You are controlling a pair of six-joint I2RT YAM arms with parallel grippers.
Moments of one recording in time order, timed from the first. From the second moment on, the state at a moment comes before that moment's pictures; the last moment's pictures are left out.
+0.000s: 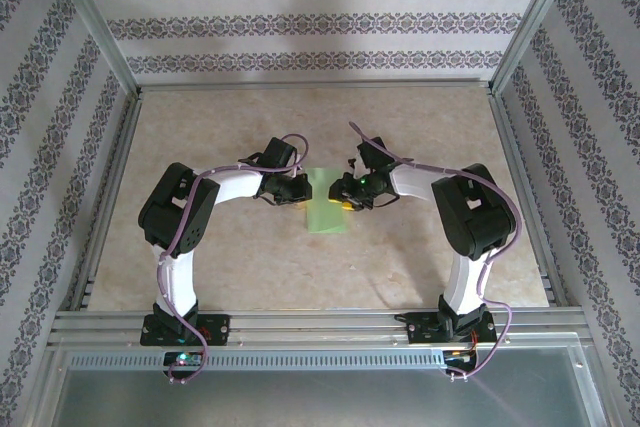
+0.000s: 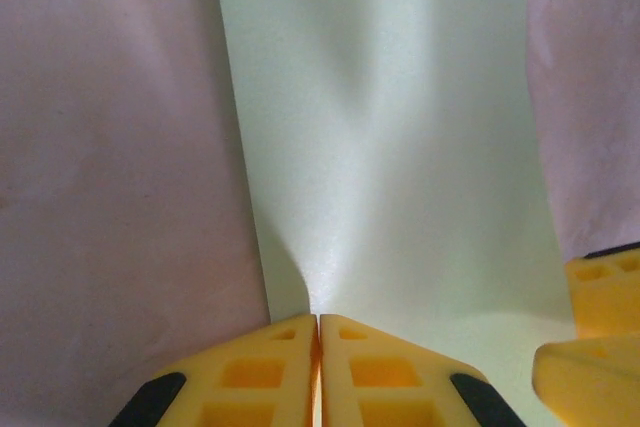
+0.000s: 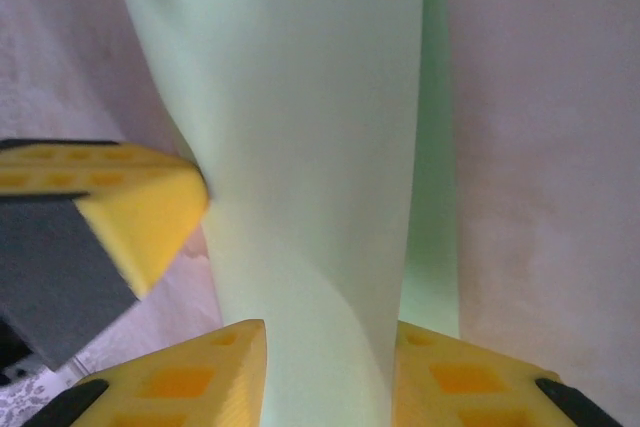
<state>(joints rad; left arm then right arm) -0.46 1.96 1.14 -0.23 0.42 -0.58 0.42 1.87 1.05 -0.27 -0.60 0.73</state>
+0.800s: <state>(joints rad) -0.48 1.88 1.14 -0.26 0.38 -0.52 0.38 1.92 1.08 -0.25 -0.62 0.73</state>
